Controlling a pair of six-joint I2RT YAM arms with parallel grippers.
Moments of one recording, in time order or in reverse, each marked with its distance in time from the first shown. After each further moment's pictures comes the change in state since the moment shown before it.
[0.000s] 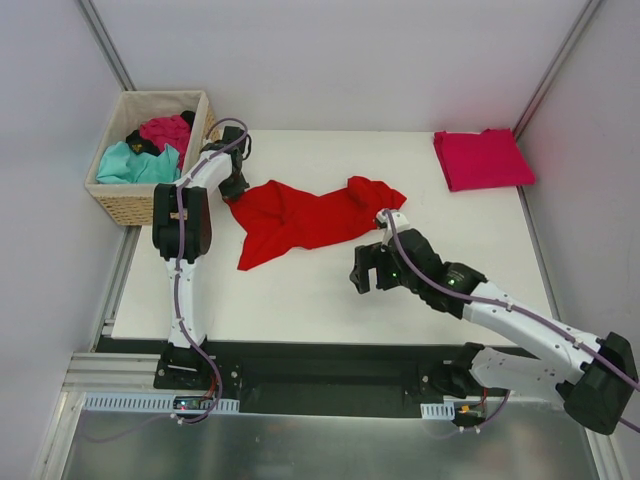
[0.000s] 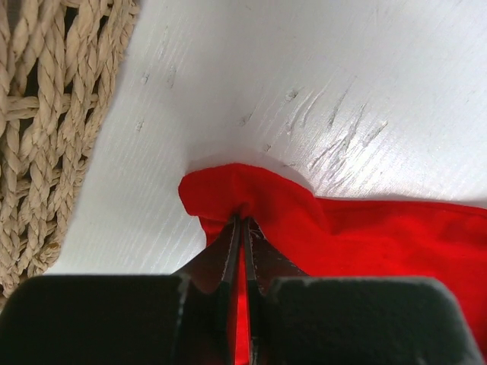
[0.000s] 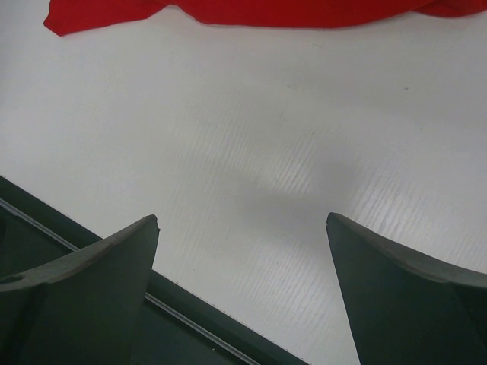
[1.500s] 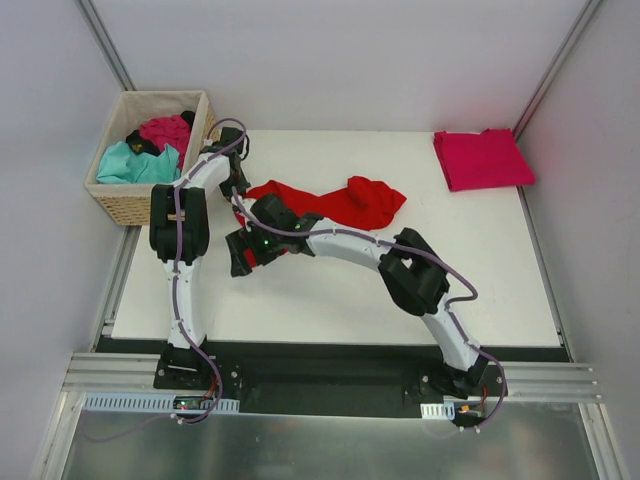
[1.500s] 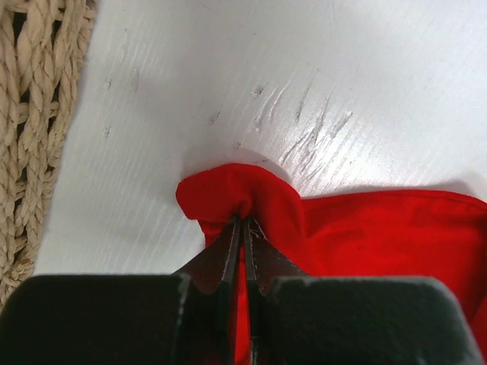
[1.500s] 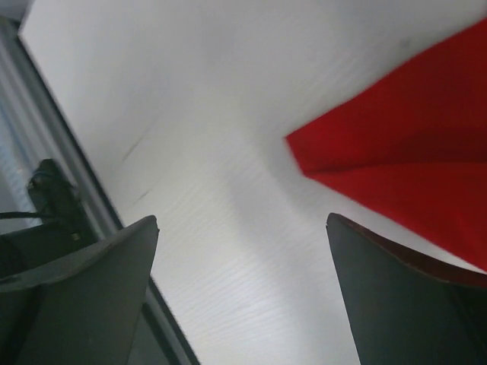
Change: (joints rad) left arm 0.001 -0.031 -0.056 0.083 0.092 0.021; right arm 0.156 1.221 1.009 0.127 -0.518 -0.031
